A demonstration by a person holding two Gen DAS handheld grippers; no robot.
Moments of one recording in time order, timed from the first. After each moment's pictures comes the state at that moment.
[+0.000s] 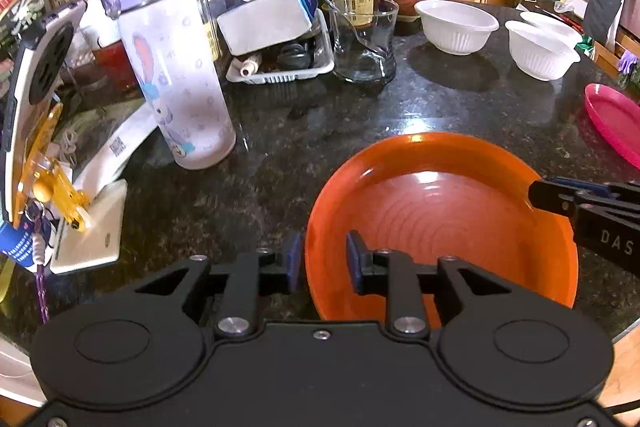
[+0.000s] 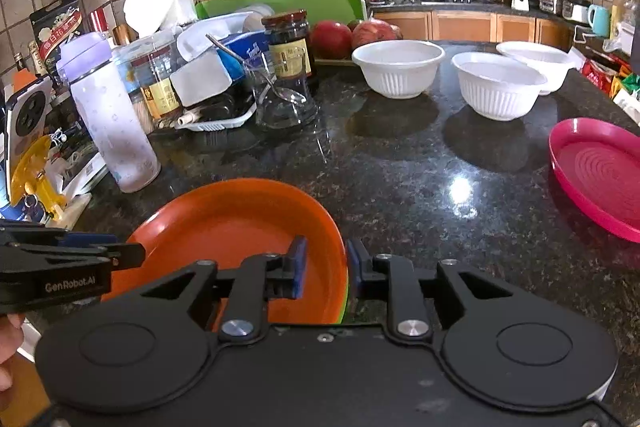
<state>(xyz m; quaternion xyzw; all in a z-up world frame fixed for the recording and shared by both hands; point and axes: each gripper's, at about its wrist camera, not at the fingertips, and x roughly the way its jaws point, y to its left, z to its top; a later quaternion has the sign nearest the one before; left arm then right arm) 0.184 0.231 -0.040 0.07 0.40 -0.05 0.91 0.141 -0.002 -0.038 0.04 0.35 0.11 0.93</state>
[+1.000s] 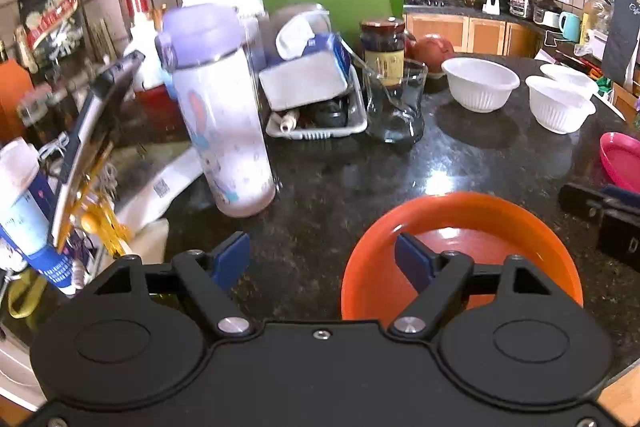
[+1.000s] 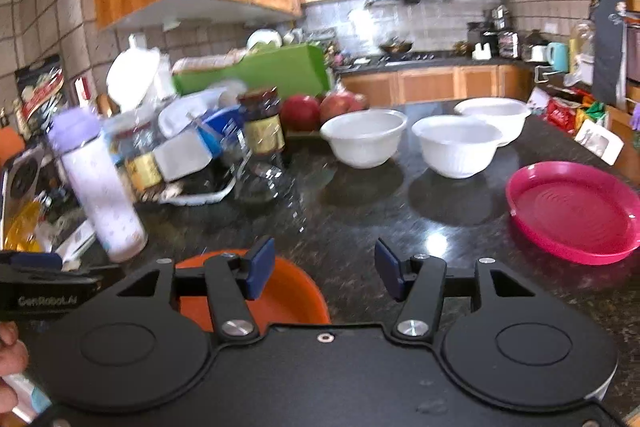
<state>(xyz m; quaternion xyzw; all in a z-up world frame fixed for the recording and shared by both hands) 0.173 0.238 -0.016 0.06 0.33 -0.02 0.94 0.119 -0.011 -0.018 0.07 0.24 0.05 0.97</state>
